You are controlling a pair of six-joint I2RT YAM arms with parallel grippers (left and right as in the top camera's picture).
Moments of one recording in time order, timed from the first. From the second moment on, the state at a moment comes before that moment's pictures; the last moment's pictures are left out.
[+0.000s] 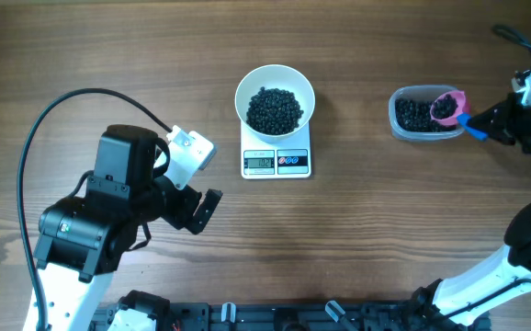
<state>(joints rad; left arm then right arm) -0.29 1.00 1.16 -1.14 0.20 0.30 -0.60 1.93 1.62 -1.31 -0.69 -0.26</state>
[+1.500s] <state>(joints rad) -0.29 1.00 1.16 -1.14 0.20 0.30 -0.11 1.89 1.62 -1.23 -1.12 -0.16</state>
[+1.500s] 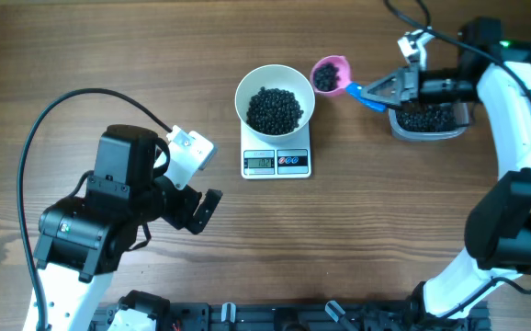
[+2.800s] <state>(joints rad) -0.29 1.00 1.16 -1.14 0.20 0.30 0.43 1.80 1.62 -0.89 -0.15 -0.19</state>
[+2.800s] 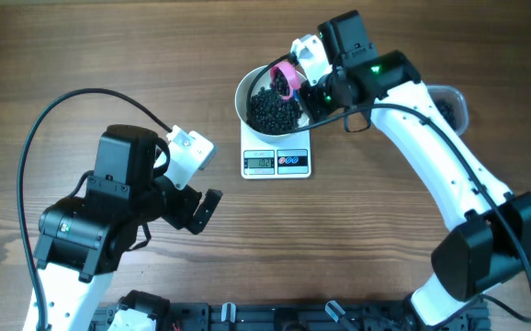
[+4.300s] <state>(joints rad) -0.29 1.00 1.16 -1.14 0.20 0.30 0.56 1.77 1.62 -0.85 0.10 -0.21</state>
